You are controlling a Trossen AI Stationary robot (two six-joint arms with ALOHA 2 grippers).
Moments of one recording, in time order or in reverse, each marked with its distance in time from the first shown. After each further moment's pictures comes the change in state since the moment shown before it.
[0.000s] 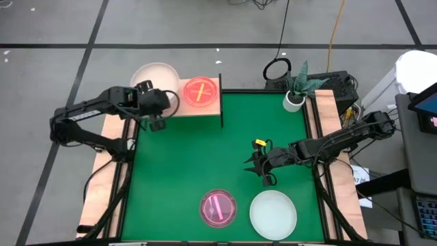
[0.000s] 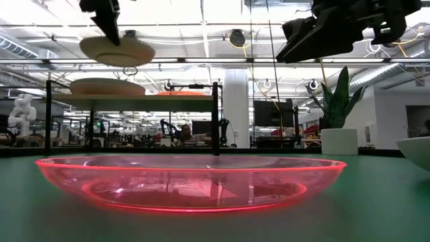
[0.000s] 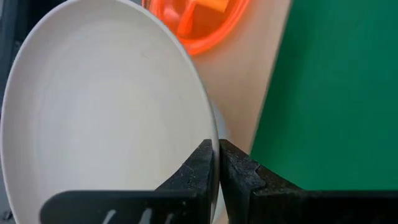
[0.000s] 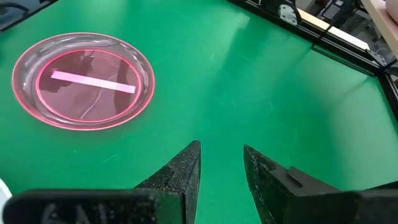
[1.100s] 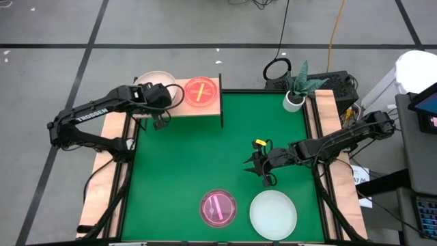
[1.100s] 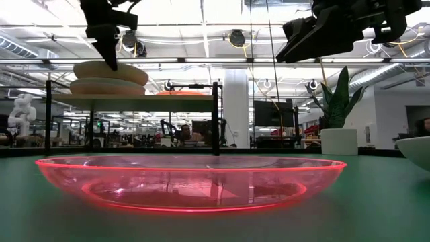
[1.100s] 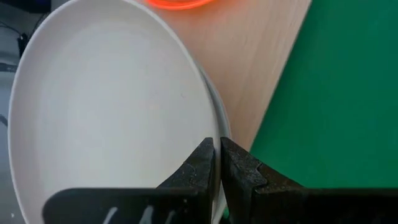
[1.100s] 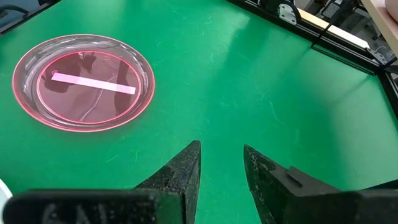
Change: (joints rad) left arm 0.182 -0.018 -0.188 0.145 0.132 0.022; right arm 0.005 0.000 0.000 0.000 0.005 0.012
